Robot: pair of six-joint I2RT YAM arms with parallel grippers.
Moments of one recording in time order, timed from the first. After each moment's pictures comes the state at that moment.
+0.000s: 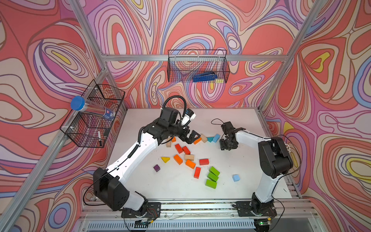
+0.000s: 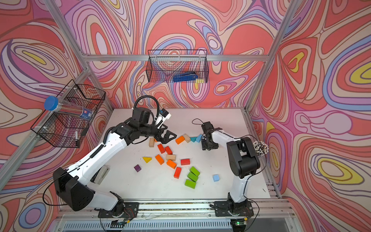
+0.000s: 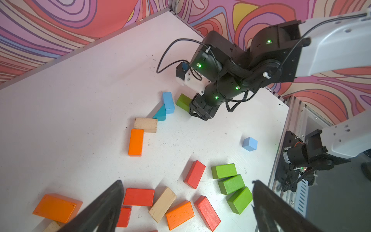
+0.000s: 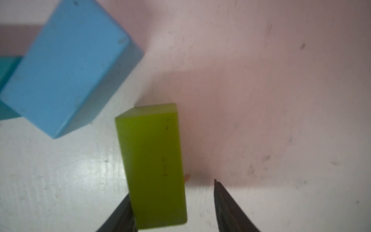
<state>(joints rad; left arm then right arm) -0.52 1.46 1.41 -0.64 0.49 0.03 0.28 1.85 1.17 -0.65 0.11 0.19</state>
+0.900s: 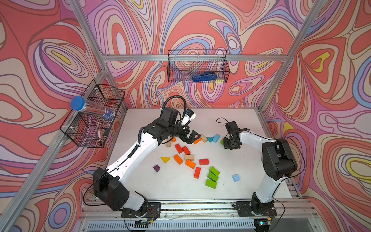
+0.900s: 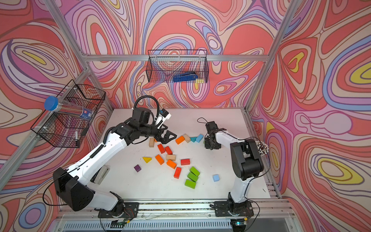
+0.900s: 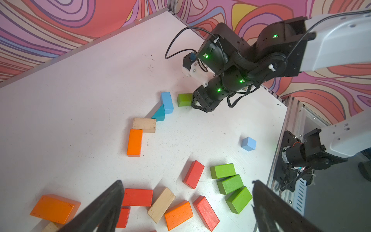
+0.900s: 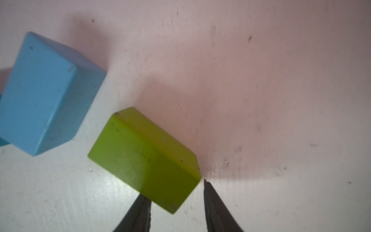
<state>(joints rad) -0.52 1.46 1.41 -0.64 0.49 0.03 0.23 1.81 1.15 -0.61 0.08 0.29</state>
